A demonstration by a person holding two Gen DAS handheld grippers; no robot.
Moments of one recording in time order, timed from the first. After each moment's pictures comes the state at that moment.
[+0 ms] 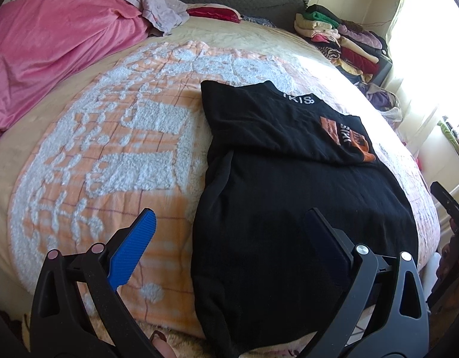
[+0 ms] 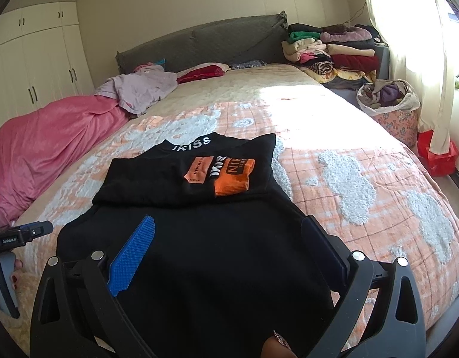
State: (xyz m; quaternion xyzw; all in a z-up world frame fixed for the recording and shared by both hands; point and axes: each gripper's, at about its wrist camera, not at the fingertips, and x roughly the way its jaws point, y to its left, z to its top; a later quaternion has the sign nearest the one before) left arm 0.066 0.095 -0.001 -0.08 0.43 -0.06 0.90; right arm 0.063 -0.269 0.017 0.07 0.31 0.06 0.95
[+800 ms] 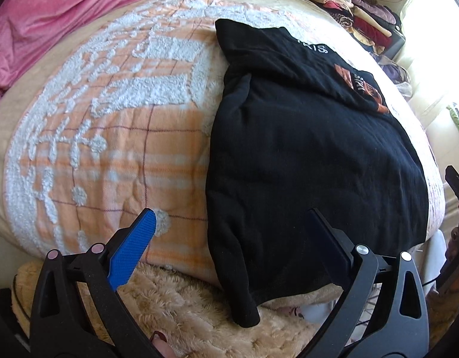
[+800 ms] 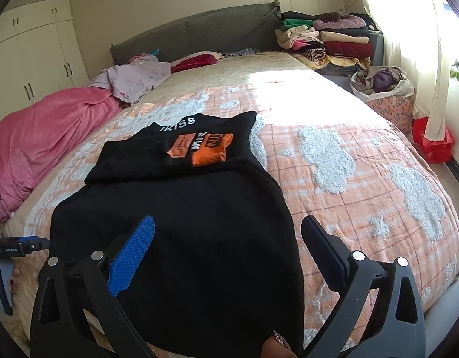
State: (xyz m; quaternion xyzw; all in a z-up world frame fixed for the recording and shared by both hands) left arm 0.037 0.102 -0.043 -0.08 0.52 -0.06 0.85; right arm 0.034 -0.303 -0.004 0.08 0.34 0.05 0.94
